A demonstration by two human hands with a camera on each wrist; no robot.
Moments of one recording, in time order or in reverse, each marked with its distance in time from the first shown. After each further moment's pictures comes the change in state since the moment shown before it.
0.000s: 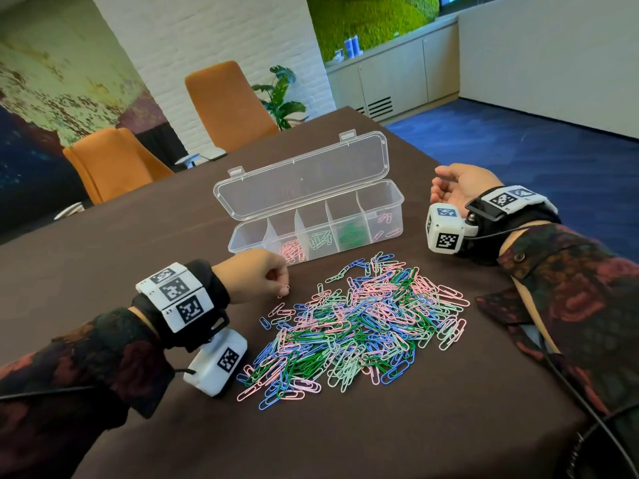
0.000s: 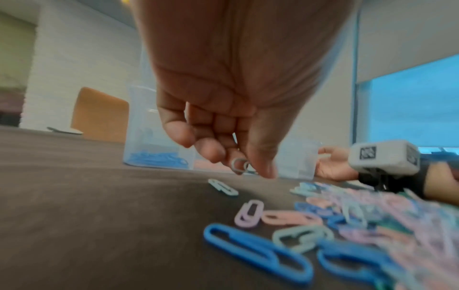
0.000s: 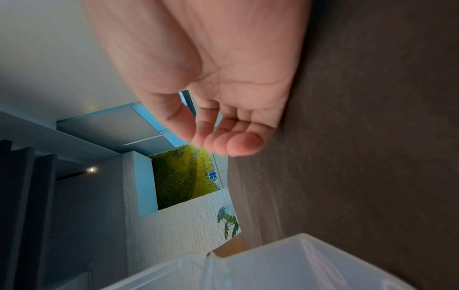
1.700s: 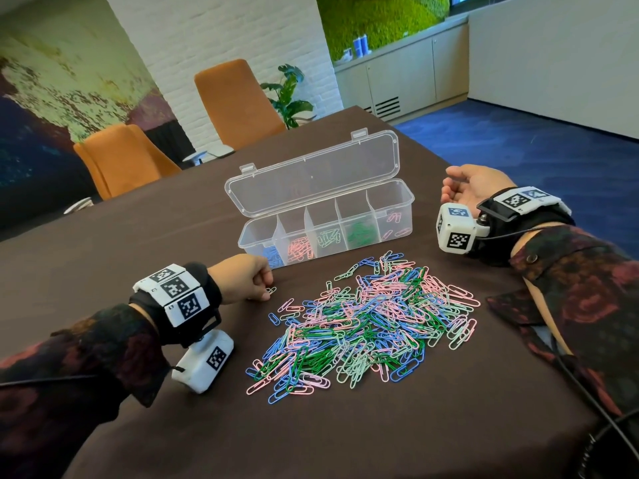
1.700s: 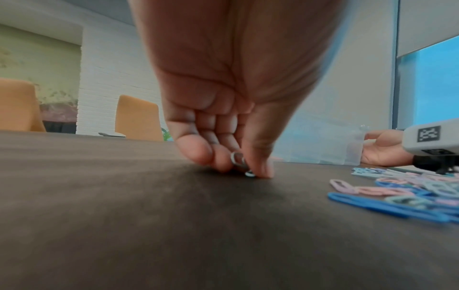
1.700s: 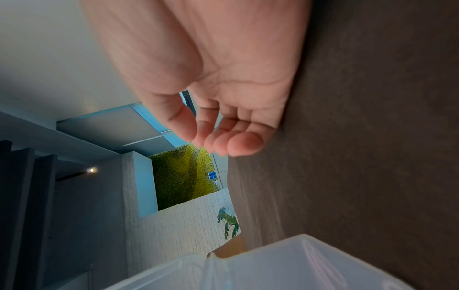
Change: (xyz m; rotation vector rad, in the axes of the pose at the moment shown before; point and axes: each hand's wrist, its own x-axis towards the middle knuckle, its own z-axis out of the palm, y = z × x) left_hand -0.003 -0.042 0.012 -0.097 -0.045 -0.176; right_hand 0.002 0.000 -0.001 0.002 -0.002 0.007
